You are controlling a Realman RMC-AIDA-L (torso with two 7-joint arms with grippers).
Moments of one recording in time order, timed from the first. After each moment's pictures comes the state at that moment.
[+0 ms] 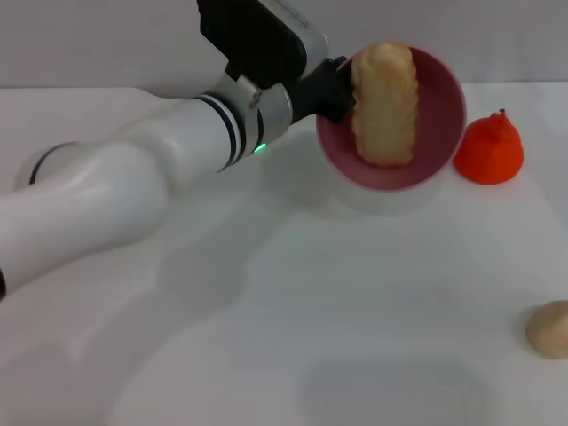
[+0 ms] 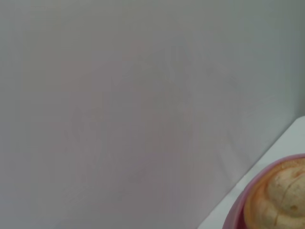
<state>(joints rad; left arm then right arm) -0.71 -2.07 2.01 0.91 2.05 0.10 -2.32 0.33 2.07 -1.48 -1.33 -1.72 -0.09 1.99</state>
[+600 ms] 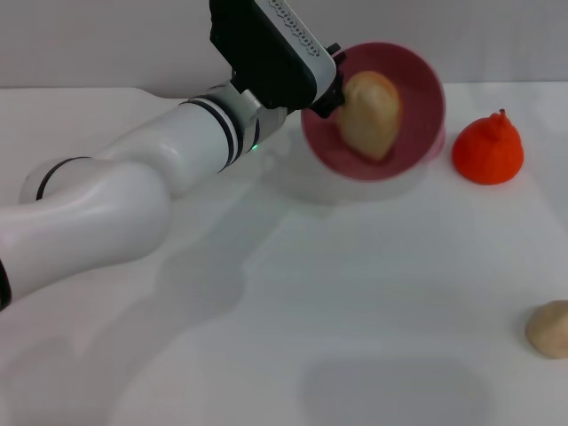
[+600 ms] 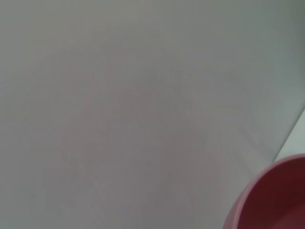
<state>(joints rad) -0.72 -2.07 2.11 0.85 2.08 -0.09 -2.18 0.33 2.07 -1.48 -1.34 -1.72 -0.10 1.99</state>
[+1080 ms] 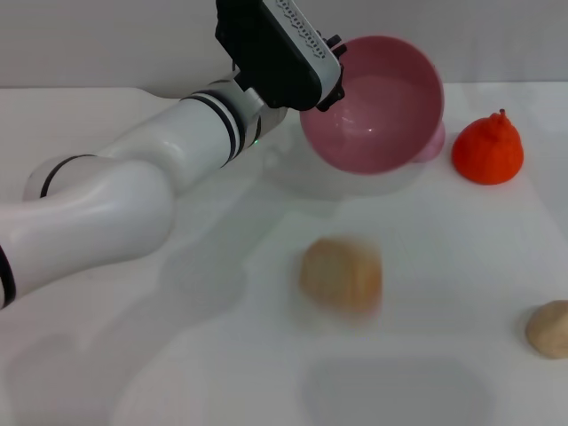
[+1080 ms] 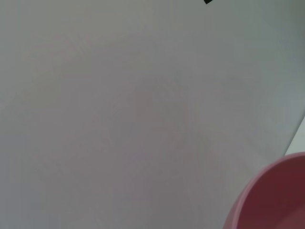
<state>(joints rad) -0.73 -2.07 2.12 0.83 2.08 -0.12 -2.13 0.33 2.07 -1.50 -1.34 -1.72 -0.10 1.99</state>
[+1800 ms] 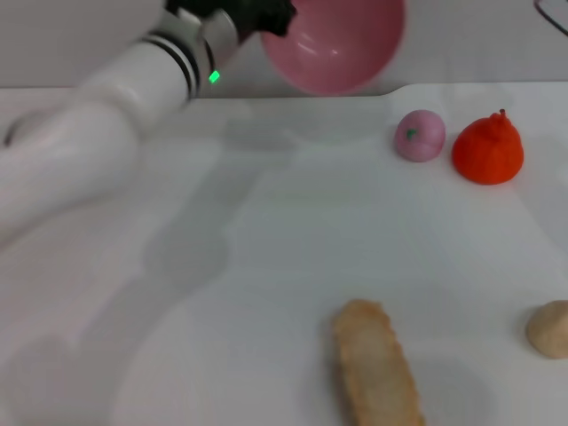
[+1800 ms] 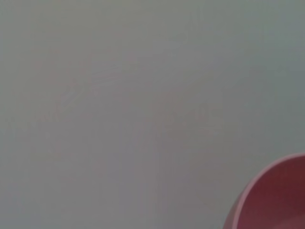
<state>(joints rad) -0.75 -2.07 1.91 0.82 2.06 -0.14 -2.32 0.34 2.07 -1.55 -1.32 -1.72 -0.10 1.99</state>
